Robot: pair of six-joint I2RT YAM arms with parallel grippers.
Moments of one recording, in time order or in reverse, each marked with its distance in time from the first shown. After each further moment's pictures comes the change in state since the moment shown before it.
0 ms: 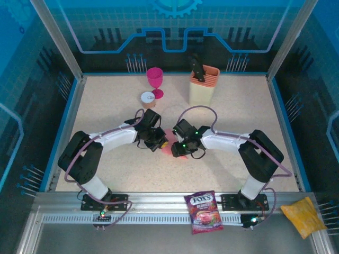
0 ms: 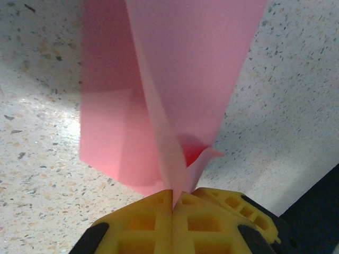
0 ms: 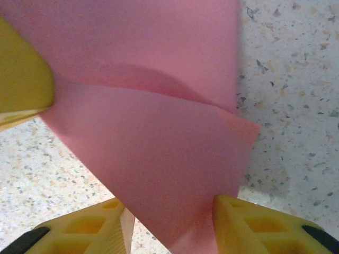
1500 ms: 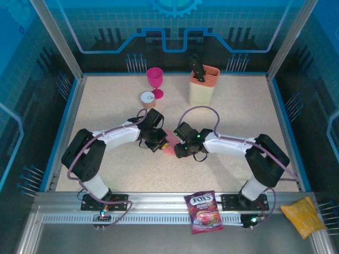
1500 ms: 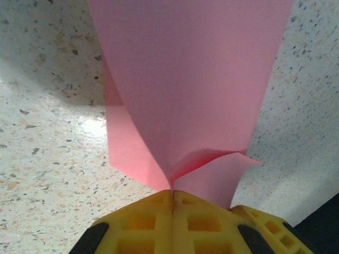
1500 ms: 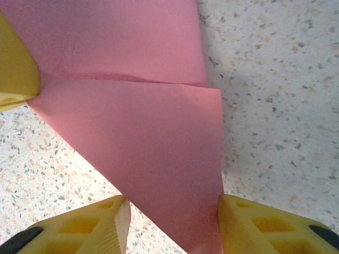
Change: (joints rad) left arm -0.019 0.040 0.049 -0.080 -0.026 0.005; right arm 0.037 -0.098 -0.047 -0.028 0.149 -0.014
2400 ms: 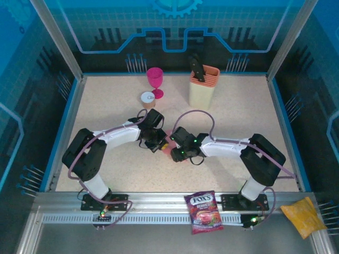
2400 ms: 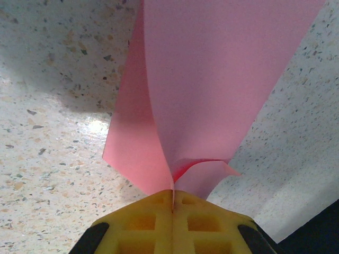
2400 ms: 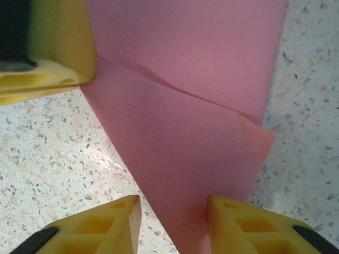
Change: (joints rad) left arm 0.000 0.008 0.002 -0.011 0.000 0.000; right arm 0.055 0.056 -0.027 0.106 -0.035 -0.023
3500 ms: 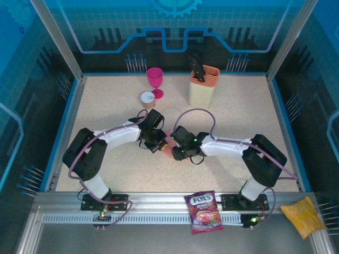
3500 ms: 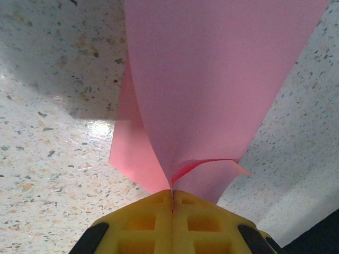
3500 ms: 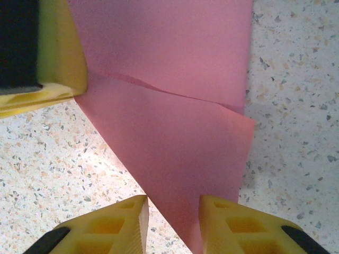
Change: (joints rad) left arm -0.002 0.006 0.002 -0.014 -0.011 0.000; right arm 0.002 -0.016 0.023 -0.042 0.031 0.032
